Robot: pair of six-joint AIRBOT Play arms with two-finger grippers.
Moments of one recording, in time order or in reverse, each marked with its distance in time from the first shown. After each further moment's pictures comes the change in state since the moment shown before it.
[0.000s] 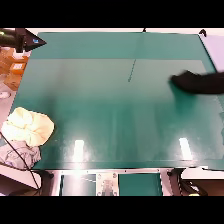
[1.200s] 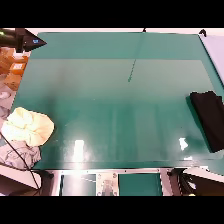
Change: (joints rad) left arm 0.000 0.009 -0.002 -0.003 -0.023 -0.002; right arm -0.364 0.198 -0.340 -0.080 0.224 0.074
